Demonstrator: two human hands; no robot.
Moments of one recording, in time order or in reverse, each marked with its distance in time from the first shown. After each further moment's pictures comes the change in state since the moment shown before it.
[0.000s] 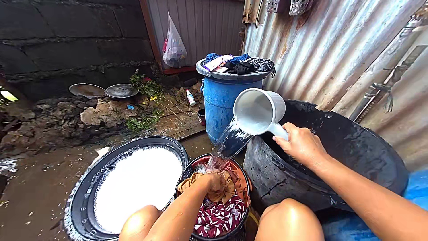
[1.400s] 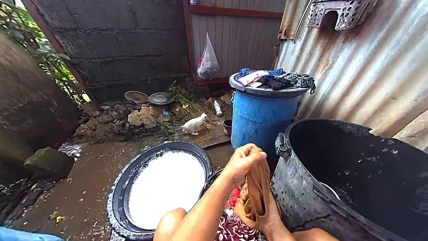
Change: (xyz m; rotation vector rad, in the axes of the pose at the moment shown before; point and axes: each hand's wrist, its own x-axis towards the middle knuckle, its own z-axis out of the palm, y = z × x) left_hand -0.136 0.069 -0.079 -1.374 0.896 0.605; right_hand -0.056 -0.099 0.203 2.014 -0.358 0.813
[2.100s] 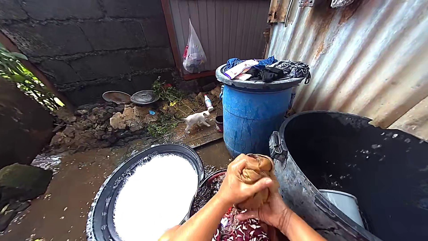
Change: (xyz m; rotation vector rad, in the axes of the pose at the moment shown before) left_hand 0.028 -0.077 -0.015 0.377 -0.055 0.524; right_hand 0.028 -0.066 -0.008 -0.208 -0.288 0.274
